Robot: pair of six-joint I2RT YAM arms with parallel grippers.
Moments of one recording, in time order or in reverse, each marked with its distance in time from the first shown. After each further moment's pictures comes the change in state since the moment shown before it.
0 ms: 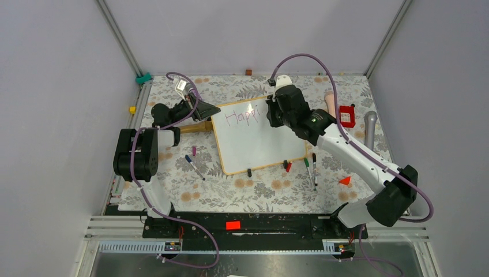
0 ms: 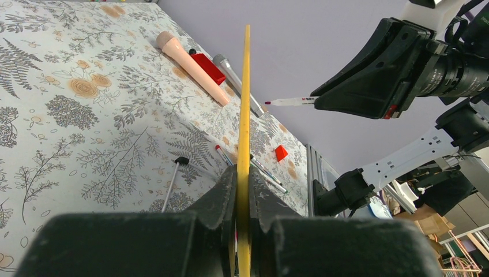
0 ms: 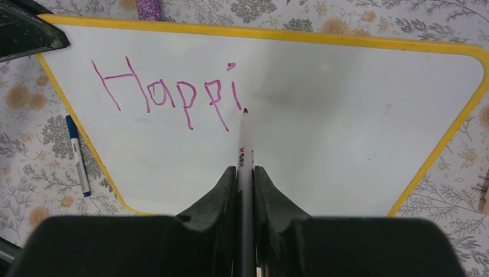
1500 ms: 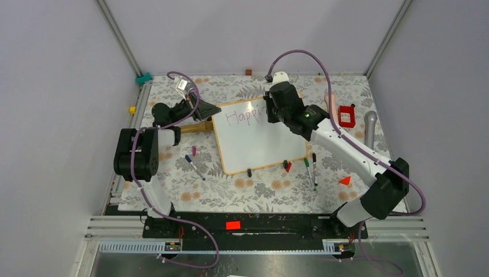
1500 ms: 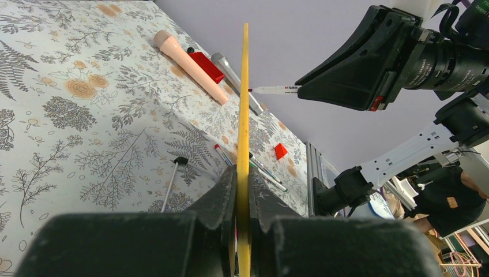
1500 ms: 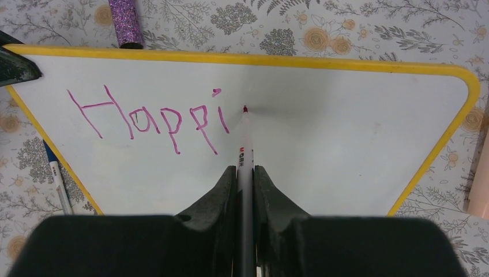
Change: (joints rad) left arm -0.005 0.002 0.013 -0.005 0.010 0.003; right arm 0.000 0.087 0.064 0.010 0.076 0.000
